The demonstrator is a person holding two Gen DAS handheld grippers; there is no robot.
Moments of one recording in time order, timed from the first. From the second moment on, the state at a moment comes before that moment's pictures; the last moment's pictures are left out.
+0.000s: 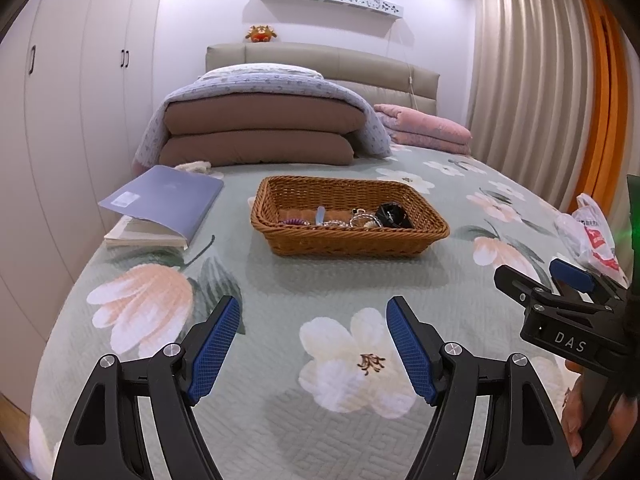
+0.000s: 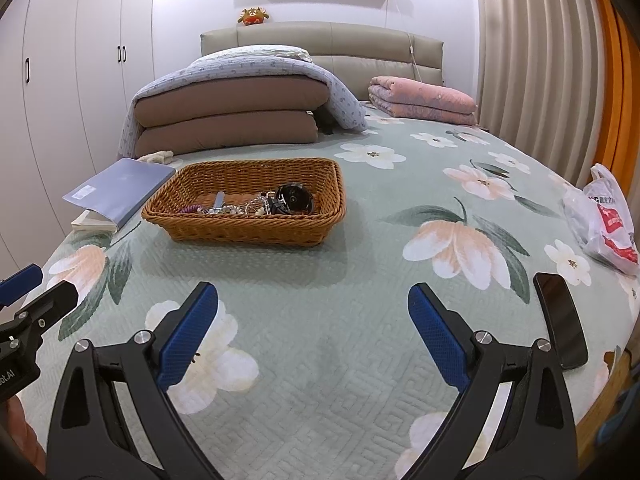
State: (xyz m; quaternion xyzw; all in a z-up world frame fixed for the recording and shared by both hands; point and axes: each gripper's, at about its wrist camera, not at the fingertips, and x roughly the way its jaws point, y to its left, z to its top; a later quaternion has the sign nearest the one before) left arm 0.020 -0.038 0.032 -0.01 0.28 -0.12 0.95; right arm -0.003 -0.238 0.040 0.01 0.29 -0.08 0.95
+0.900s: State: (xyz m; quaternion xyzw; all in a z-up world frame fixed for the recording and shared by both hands) left arm 0.024 -0.035 0.032 -0.01 0.28 -0.11 0.95; right arm 0.005 -0.240 0.036 0.02 0.29 -0.07 0.95
